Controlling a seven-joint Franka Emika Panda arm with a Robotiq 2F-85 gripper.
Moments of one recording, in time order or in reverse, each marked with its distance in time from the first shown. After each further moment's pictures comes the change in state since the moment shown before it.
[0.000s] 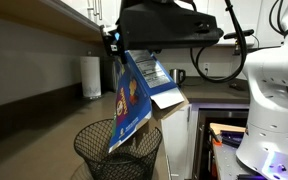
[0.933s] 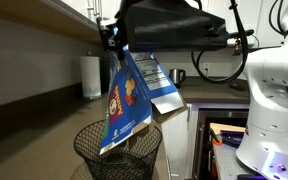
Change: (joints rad) arm 0.014 0.002 0.046 -0.005 -0.071 -0.002 0.049
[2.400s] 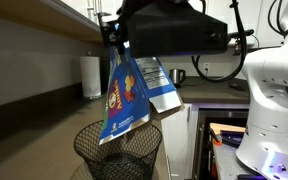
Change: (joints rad) arm 0.015 0.017 0.025 0.003 -0.079 -0.073 0.048
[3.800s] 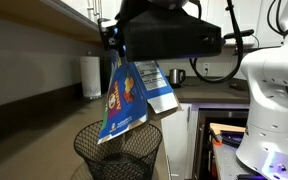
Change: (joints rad) arm 0.001 0.013 -0.018 -0.001 -0.004 0.001 0.000
